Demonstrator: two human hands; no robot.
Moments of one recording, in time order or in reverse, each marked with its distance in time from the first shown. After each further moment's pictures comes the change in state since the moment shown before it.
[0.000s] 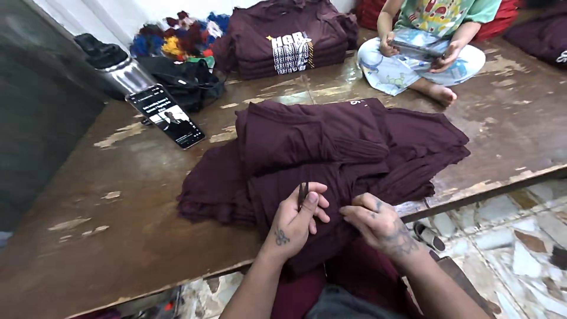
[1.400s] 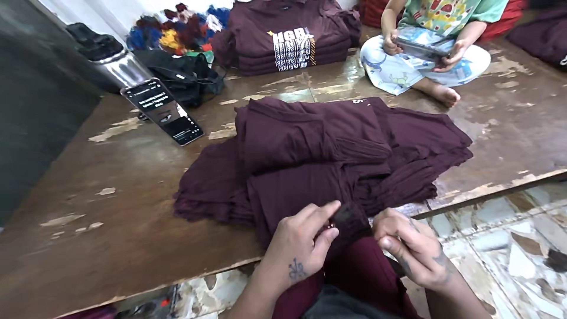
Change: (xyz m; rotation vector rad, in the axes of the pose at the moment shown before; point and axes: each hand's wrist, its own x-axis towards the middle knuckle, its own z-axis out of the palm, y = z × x) left_hand -0.015 -0.009 0.001 0.604 -0.050 0.398; right_hand -0.007 -0.005 -0.035 0.276 -0.082 -0.005
